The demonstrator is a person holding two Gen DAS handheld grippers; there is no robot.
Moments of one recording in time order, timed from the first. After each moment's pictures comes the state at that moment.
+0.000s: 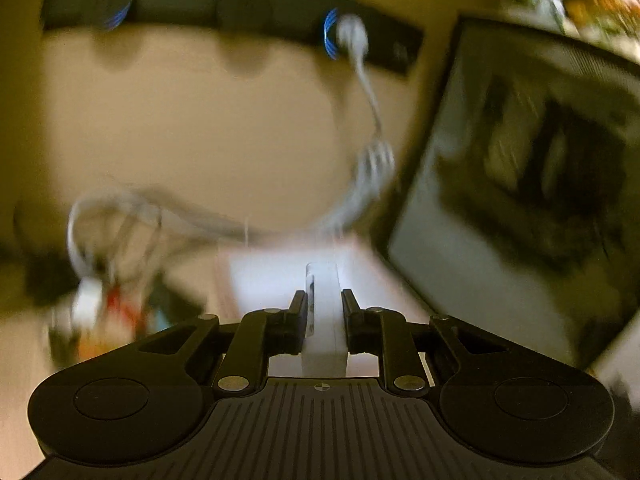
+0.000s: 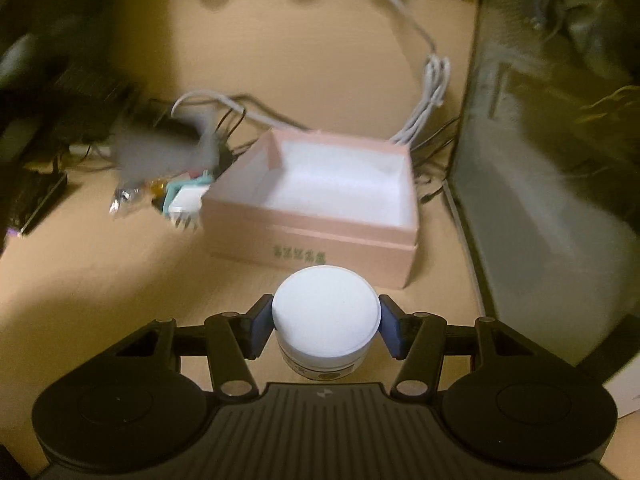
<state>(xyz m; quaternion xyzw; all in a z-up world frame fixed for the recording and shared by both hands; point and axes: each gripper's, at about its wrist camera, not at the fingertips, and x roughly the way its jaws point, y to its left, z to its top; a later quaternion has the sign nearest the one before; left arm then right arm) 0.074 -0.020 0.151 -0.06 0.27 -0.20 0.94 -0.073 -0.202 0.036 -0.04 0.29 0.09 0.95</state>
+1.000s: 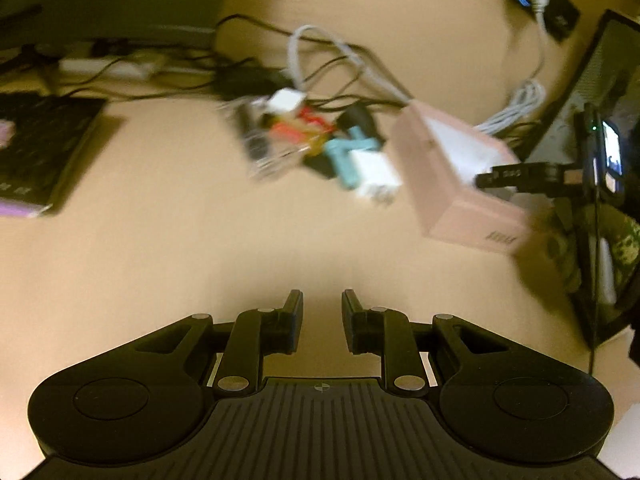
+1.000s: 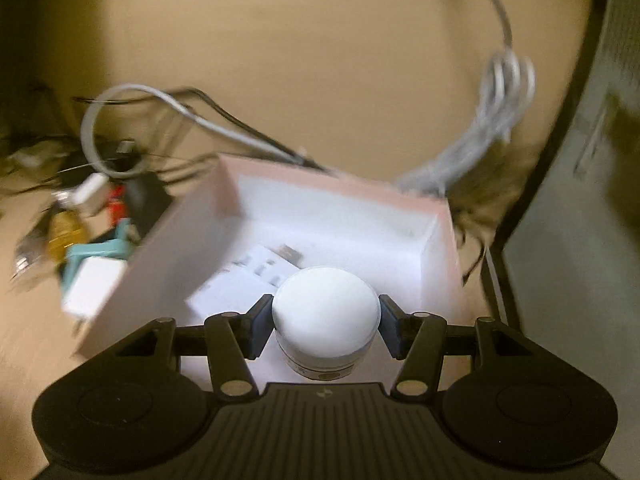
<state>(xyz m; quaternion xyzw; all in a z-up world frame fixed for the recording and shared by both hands) -0.047 0.107 0.043 -0.15 0.40 -0.03 0.90 0.128 -0.170 0.020 -0.06 0.35 0.06 0.93</state>
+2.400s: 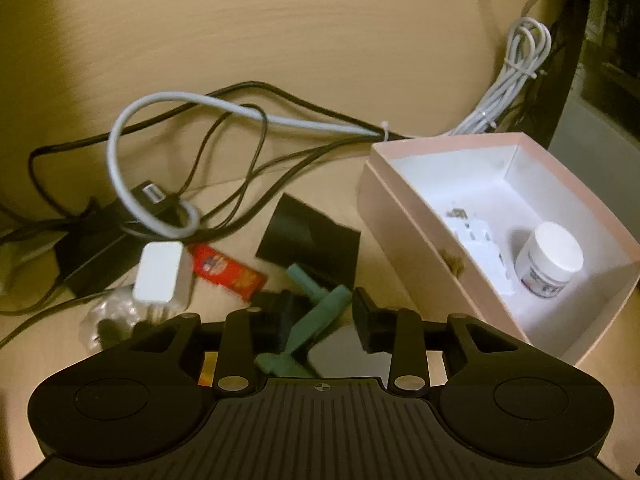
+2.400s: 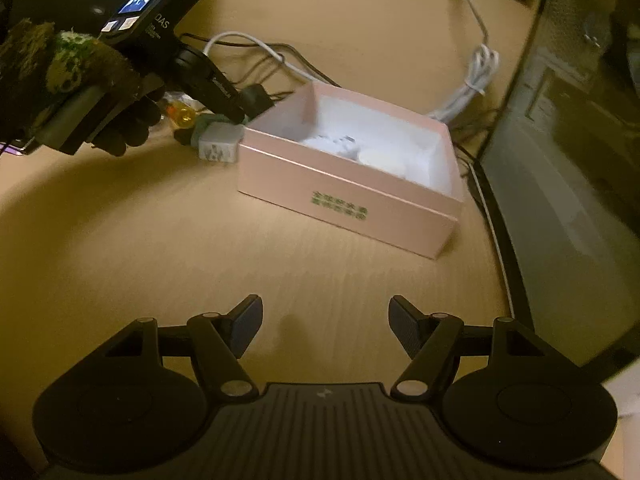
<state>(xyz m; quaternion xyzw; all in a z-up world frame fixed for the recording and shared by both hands) 0.173 0.041 0.036 0.04 0.39 -0.13 0.91 -0.082 -0.158 0.004 -0.13 0.33 0.08 0.93</state>
